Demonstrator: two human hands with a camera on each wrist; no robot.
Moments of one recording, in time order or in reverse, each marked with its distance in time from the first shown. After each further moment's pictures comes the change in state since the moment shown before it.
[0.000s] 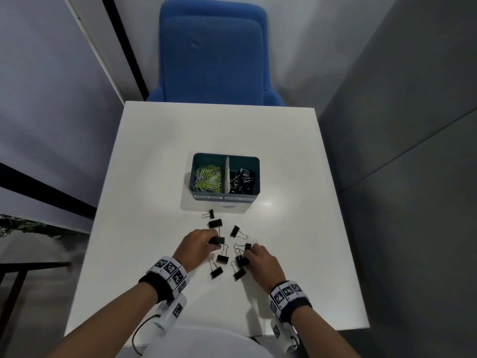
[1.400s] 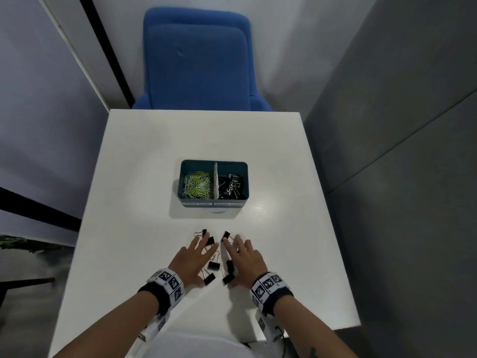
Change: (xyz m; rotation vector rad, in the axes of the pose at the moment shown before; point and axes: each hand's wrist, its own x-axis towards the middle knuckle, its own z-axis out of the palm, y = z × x) left_hand 0.008 -0.034 0.047 0.669 -0.291 0.135; right_hand 0.028 -0.025 -0.018 -0.246 -0.254 0.067
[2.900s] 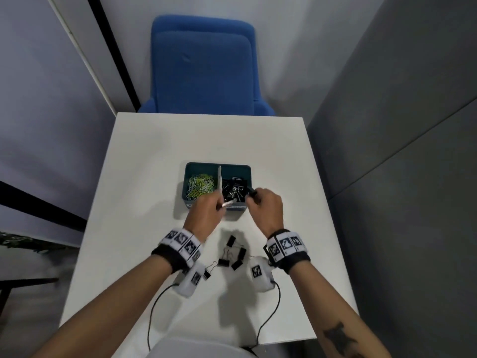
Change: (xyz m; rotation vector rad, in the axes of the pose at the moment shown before) left_hand 0.017 0.011 -0.153 -0.688 0.587 -0.184; right_hand 0.020 0.025 -0.151 0.643 0.651 0.281
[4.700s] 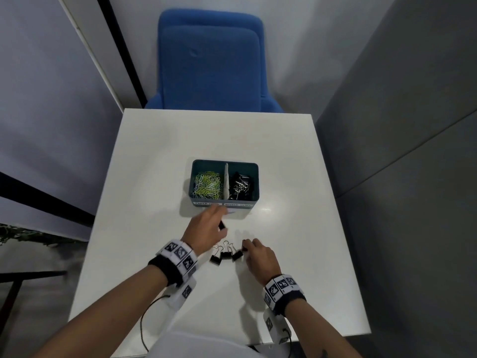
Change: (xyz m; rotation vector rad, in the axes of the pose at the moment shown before) left_hand -0.026 -0.036 0.015 0.224 -0.145 0.108; right_hand -0.088 0.073 0.082 -0.392 -0.419 -0.155
